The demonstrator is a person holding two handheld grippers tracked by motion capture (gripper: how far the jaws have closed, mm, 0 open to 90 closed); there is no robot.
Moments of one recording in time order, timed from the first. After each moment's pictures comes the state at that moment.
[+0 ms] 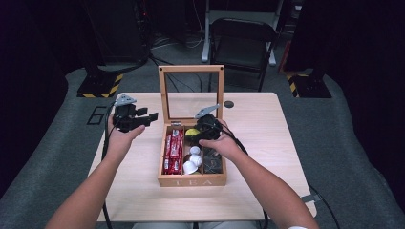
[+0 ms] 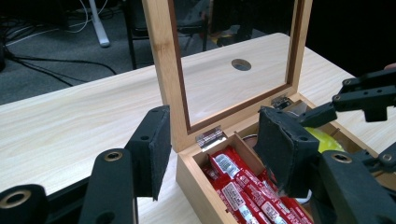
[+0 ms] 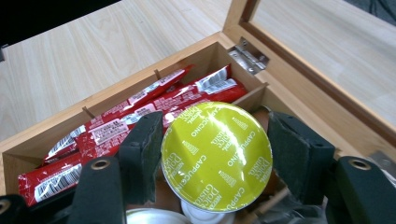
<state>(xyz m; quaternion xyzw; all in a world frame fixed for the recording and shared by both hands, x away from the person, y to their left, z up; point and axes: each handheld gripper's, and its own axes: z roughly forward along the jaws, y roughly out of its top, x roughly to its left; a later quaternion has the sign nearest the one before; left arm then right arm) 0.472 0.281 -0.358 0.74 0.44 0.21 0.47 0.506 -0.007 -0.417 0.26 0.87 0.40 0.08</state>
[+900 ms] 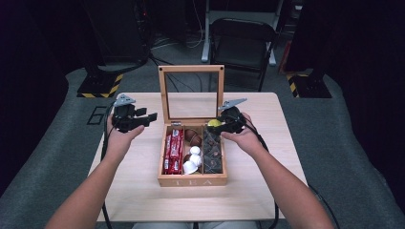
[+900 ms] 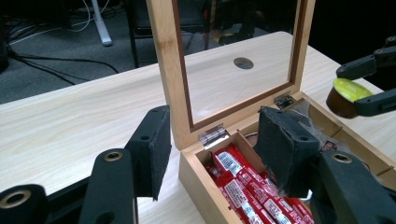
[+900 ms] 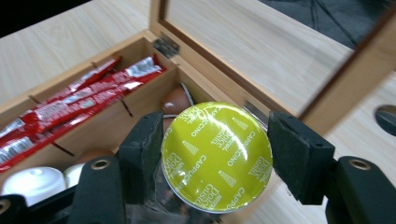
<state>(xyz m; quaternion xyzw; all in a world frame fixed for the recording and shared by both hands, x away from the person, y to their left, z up) 0.471 0.282 -0.358 0.74 0.44 0.21 0.46 0.514 -0.078 -0.397 0.31 0.85 0.40 0.13</state>
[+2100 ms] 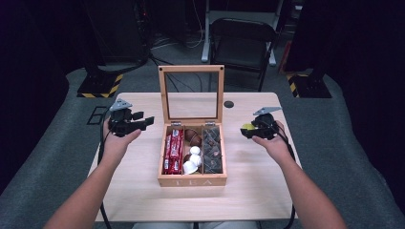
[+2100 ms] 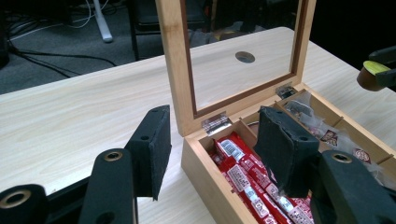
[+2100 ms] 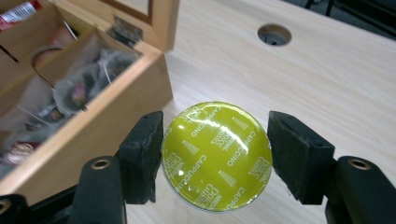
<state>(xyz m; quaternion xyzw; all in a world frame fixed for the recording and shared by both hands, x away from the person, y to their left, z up) 0.461 0.293 -0.365 0.74 0.45 0.21 0.46 0.508 -0.183 -0.423 0.41 0.82 0.36 0.18</state>
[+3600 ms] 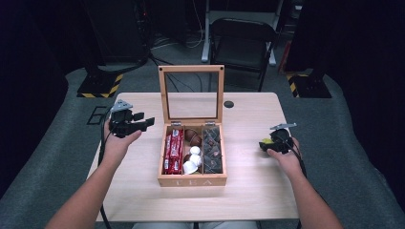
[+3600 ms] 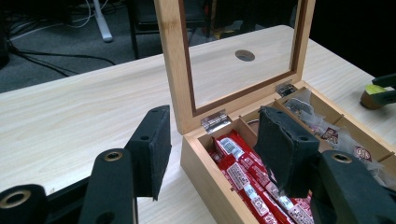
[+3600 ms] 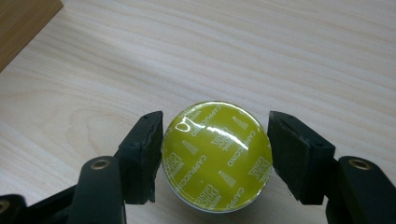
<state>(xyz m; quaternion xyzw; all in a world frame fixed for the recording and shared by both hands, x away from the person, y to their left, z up) 0.460 0.291 -0.369 0.74 0.44 0.20 0.46 0.494 -0.244 -0.488 0.52 0.78 0.30 0.19</state>
